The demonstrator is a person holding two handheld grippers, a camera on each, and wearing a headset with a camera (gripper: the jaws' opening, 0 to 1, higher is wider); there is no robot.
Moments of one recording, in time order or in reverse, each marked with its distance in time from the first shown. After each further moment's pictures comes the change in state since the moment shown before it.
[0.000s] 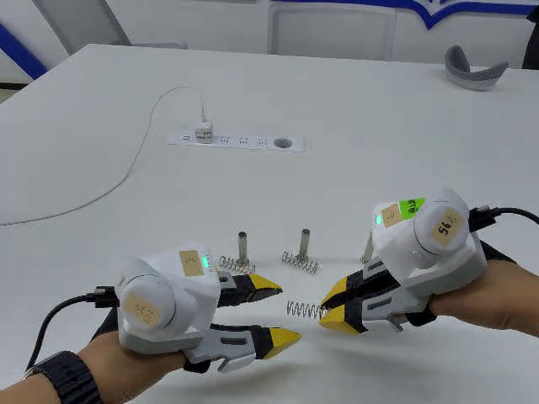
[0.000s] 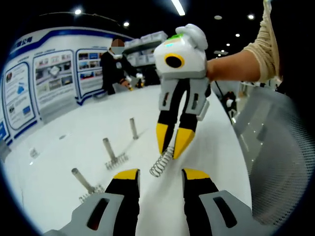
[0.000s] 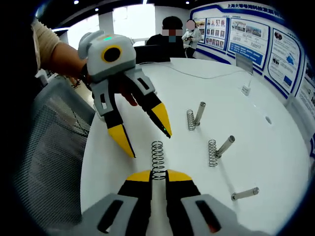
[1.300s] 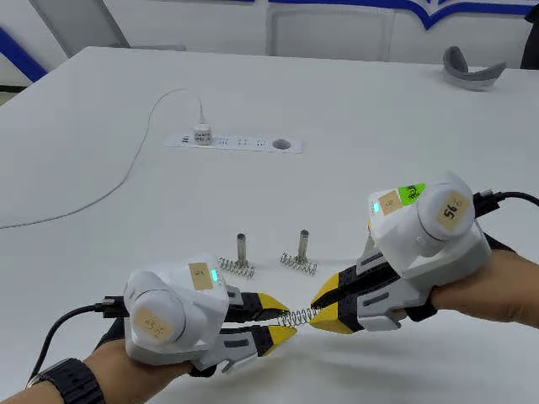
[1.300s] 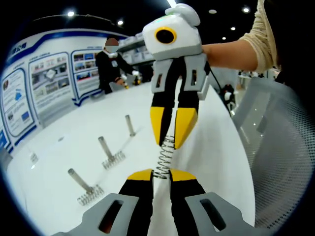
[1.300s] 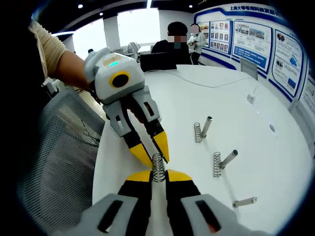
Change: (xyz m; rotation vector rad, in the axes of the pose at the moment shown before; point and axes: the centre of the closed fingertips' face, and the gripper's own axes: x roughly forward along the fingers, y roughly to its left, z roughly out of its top) left arm 0.004 -0.006 -0.008 0.056 0.035 -0.004; right arm -0.012 0.013 0.027 -0.002 -0.049 0.052
